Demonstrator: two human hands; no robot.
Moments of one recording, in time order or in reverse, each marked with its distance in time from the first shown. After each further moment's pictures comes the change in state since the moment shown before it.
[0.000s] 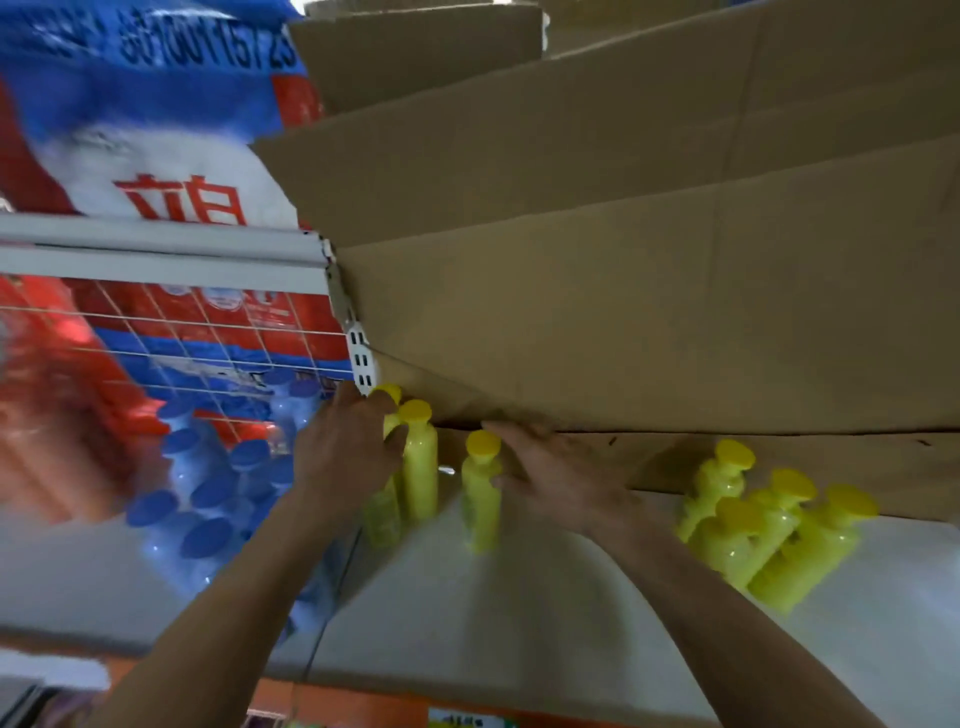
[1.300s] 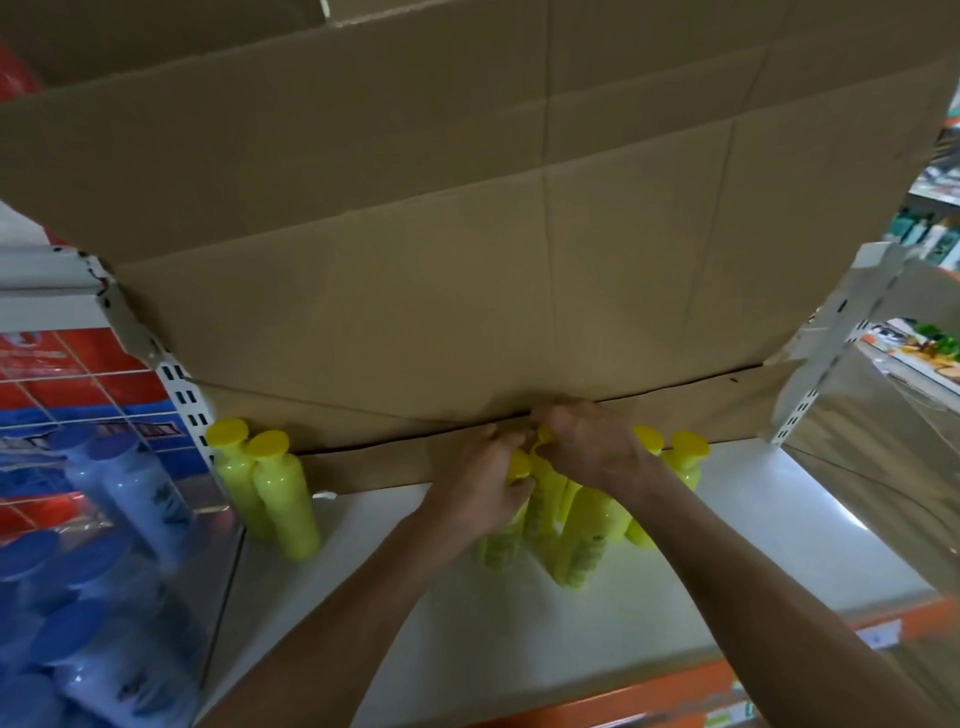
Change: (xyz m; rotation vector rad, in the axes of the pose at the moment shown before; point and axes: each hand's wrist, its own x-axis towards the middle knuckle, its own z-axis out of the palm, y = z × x) left_hand -0.013 0.195 0.088 -0.465 -0.368 0.596; right_hand -0.053 0.115 -0.038 -0.209 0.067 0.402
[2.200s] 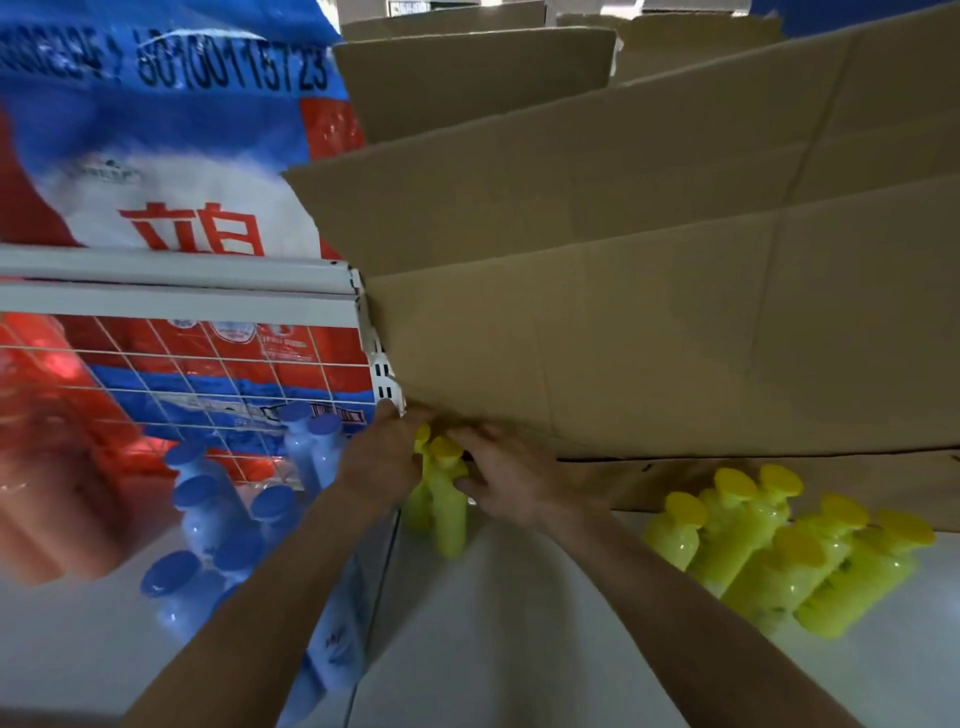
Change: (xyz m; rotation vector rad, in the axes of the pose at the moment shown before) left_hand -0.093 -0.167 -0.152 0.301 0.128 -0.487; right_hand 0.055 -0.217 0.026 0.312 -0.062 -0.447
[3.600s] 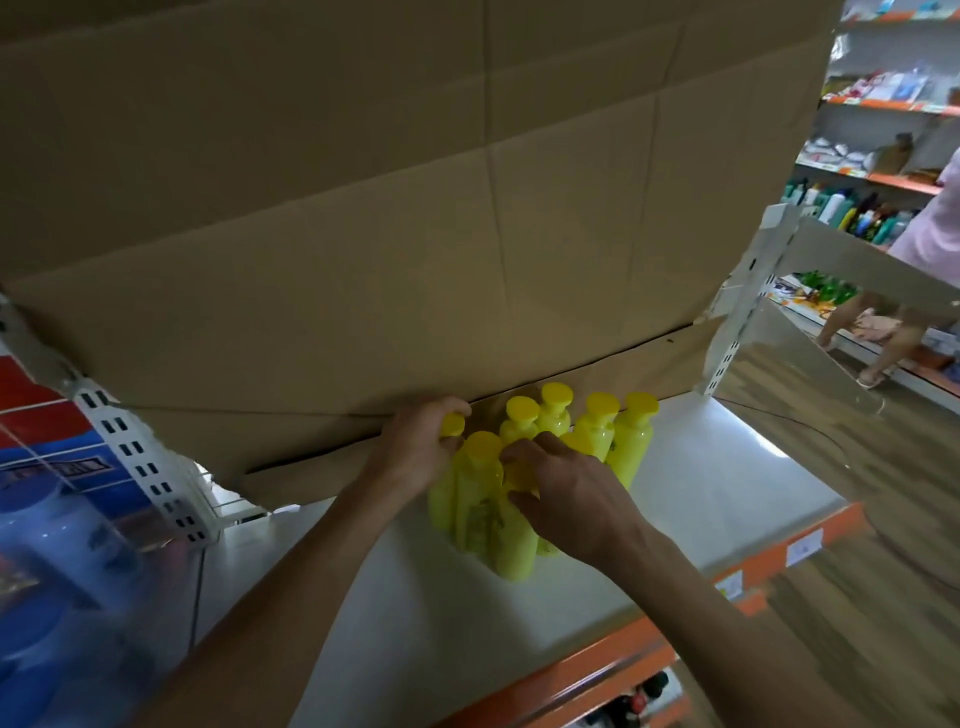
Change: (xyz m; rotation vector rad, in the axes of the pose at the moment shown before) left_hand 0.018 0.192 0.093 -0.422 -0.182 0.395; right_hand -0.203 0.097 -0.038 -0.171 0.245 0.499
